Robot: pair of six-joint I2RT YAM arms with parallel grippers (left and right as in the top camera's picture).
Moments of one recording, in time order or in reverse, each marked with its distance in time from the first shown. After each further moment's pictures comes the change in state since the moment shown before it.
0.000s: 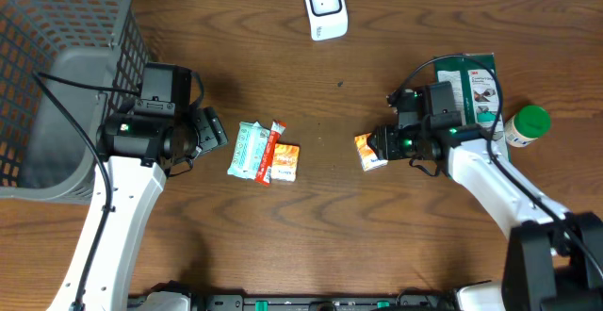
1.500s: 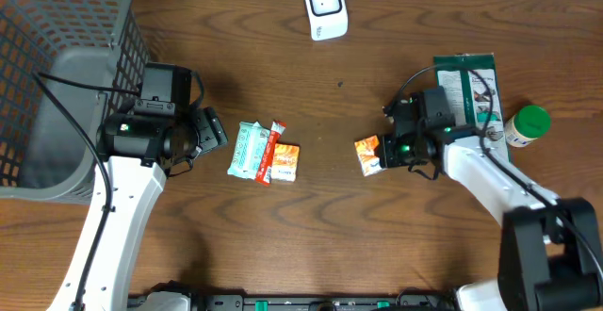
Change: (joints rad) left arm 0.000 0.000 0.000 0.000 0.000 0.000; right arm 0.000 0.028 0.016 -0.078 -0.020 -0.017
